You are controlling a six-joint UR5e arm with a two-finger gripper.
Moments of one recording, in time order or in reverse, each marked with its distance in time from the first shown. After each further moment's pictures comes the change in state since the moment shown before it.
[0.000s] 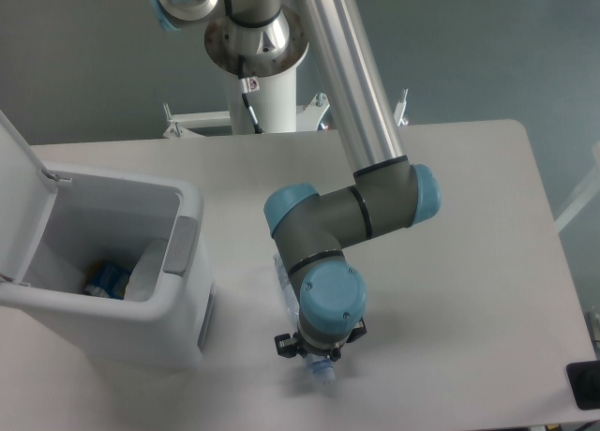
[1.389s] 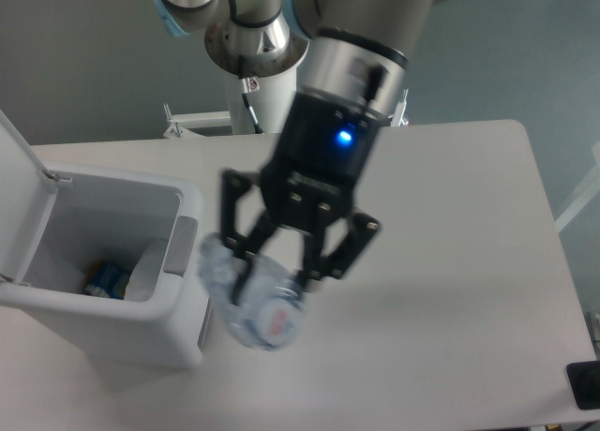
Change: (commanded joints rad) arm -0.009 0.368 0.017 0.340 -0.738 -0.026
